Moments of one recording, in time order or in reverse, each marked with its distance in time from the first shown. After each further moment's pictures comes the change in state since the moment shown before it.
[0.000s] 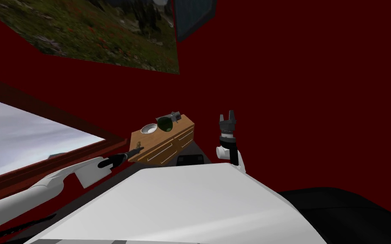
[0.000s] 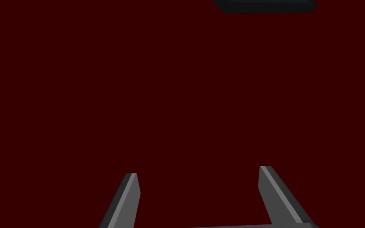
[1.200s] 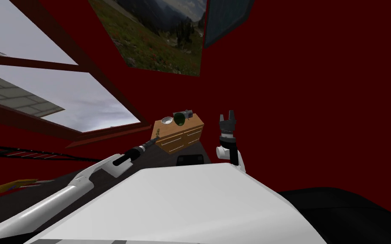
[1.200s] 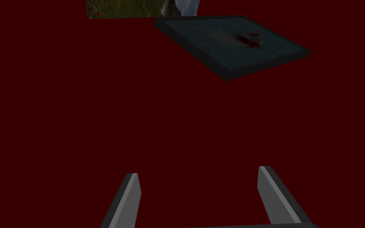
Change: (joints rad) left arm 0.099 -0.284 0.289 -0.219 -0.138 -0.191 -0.069; right arm 0.000 0.000 0.000 0.000 0.000 0.000 0.000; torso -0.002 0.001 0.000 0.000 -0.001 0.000
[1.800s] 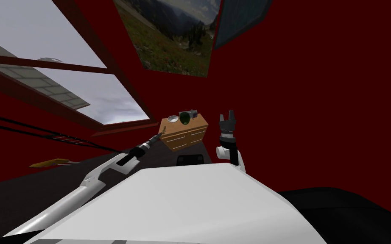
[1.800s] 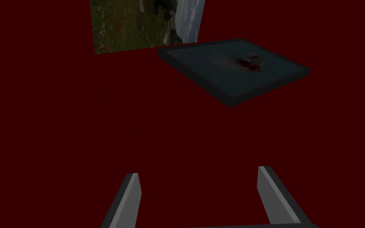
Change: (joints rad) left arm 0.021 -0.154 0.096 -0.084 -0.056 -0.110 -0.024; right arm 0.000 0.000 0.000 0.000 0.000 0.000 0.000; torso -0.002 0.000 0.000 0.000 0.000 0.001
